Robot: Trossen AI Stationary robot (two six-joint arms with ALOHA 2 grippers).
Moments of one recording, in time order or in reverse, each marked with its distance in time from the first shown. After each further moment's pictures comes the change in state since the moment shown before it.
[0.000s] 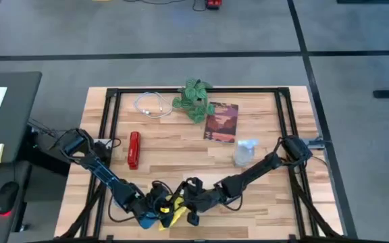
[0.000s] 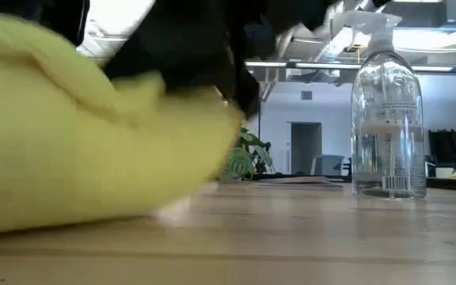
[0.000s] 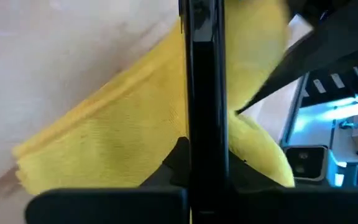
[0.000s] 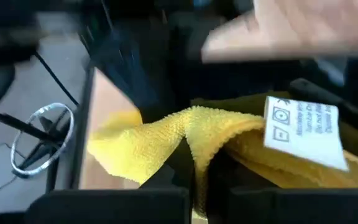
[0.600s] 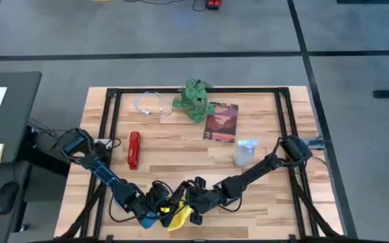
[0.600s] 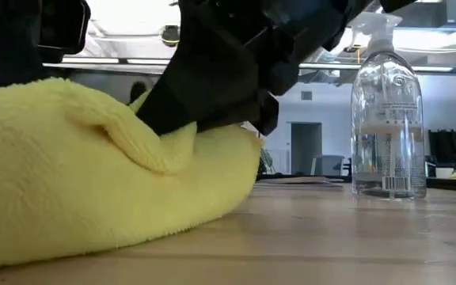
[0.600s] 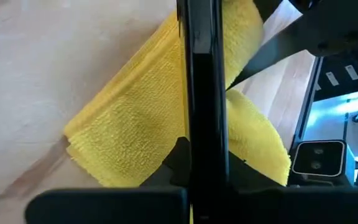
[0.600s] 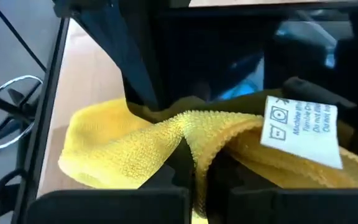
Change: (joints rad) left arm 0.000 0.001 -0.002 -0.029 0.009 0.015; right arm 0.002 0.012 0.001 -0.175 0.000 -0.006
